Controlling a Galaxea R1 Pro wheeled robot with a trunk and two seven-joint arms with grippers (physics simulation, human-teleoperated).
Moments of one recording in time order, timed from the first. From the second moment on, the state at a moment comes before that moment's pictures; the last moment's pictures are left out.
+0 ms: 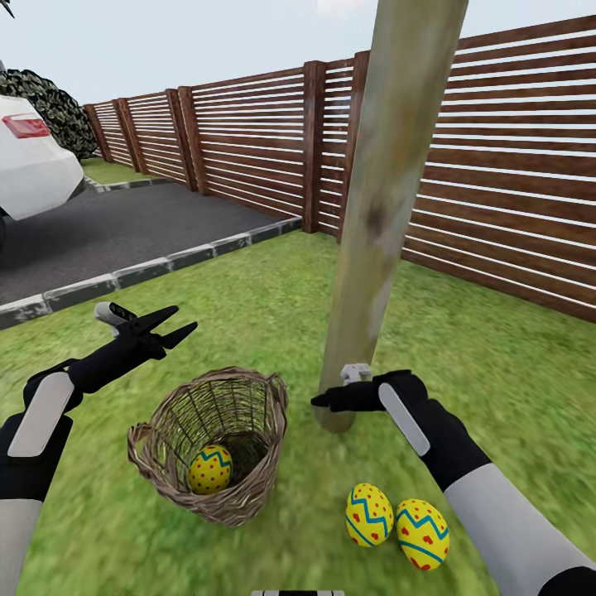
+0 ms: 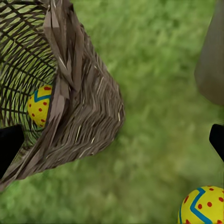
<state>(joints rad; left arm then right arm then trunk) -0.66 0.32 0.12 -1.31 1.17 0.98 -0.80 -0.78 -0.07 0.40 -1.11 -0.54 0.97 0.10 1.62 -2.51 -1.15</state>
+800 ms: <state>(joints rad) -0.66 0.32 0.11 -1.31 1.17 0.98 -0.80 -0.77 -0.07 0.42 -1.21 -0.72 0.97 0.10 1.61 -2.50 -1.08</state>
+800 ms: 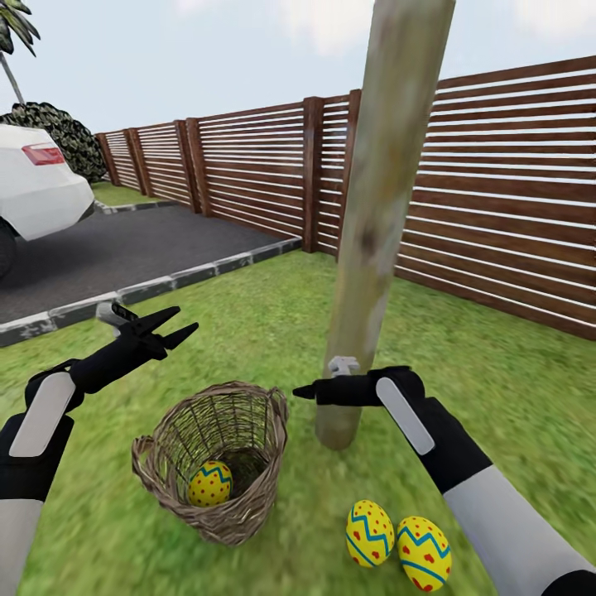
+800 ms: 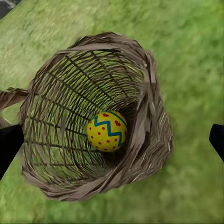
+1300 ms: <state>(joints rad) -0.66 0.32 0.11 -1.32 1.17 0.98 -0.80 -0.77 -0.07 0.49 -1.21 -0.72 0.97 0.10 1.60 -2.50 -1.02</state>
